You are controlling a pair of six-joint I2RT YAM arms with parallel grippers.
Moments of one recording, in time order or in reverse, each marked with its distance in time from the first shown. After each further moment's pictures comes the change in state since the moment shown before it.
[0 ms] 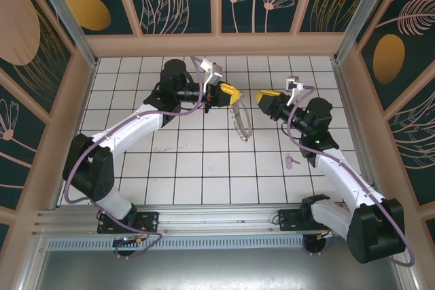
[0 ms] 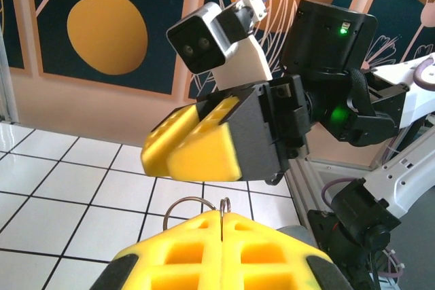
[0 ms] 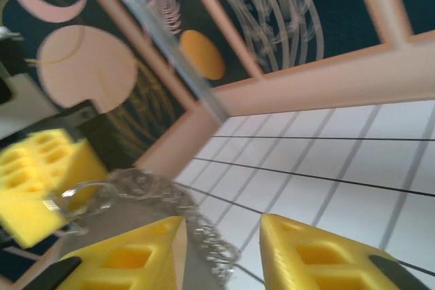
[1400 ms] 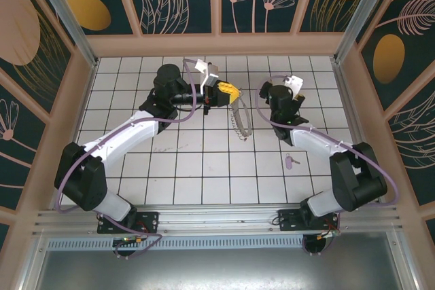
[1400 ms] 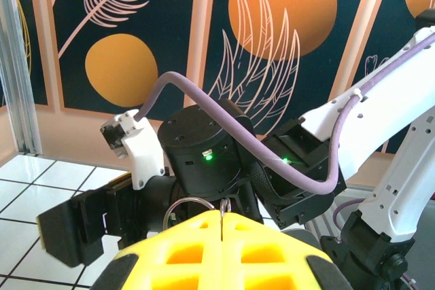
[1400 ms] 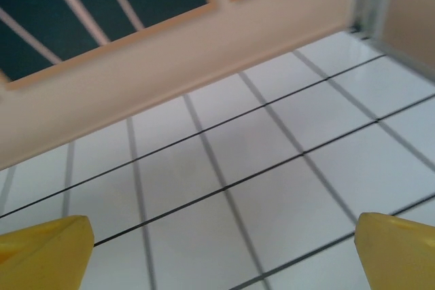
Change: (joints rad) left arm -0.030 -0.089 -0.066 0.095 -0.087 -0.033; right arm 0.176 0.417 0.172 -0.174 1.219 -0.114
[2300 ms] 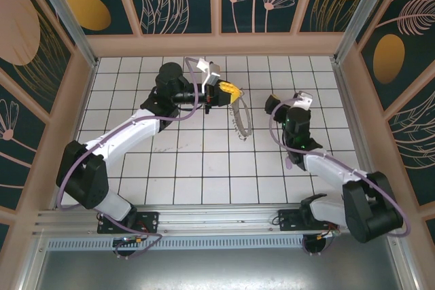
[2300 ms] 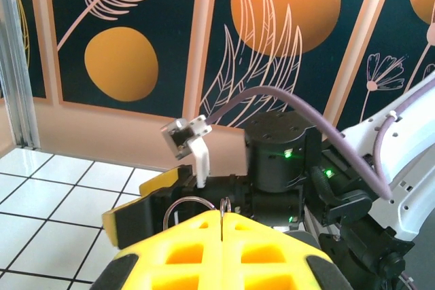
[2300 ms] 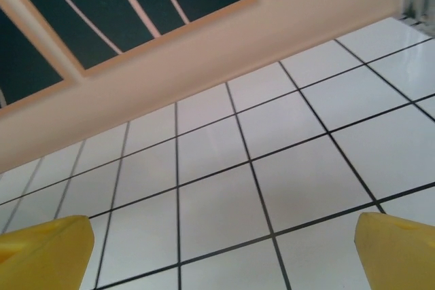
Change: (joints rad) left arm 0.000 0.011 0.018 -0.026 0.000 0.000; right arm -0.048 -0.229 -0.293 0.180 -0.166 -0.016
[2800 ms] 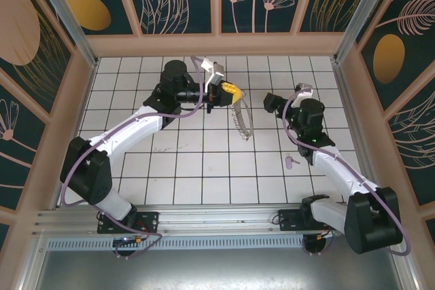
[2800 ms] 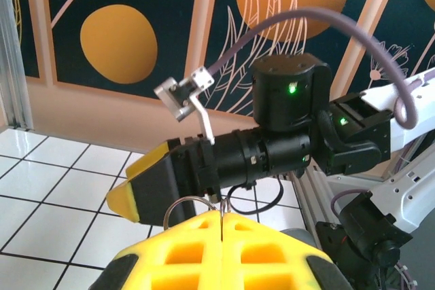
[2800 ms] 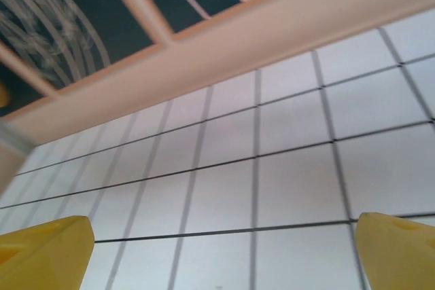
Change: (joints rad) left arm 0.000 0.043 0.043 -0.077 0.014 0.031; right arm -0.142 -0.109 0.061 -0.183 -0.448 0.003
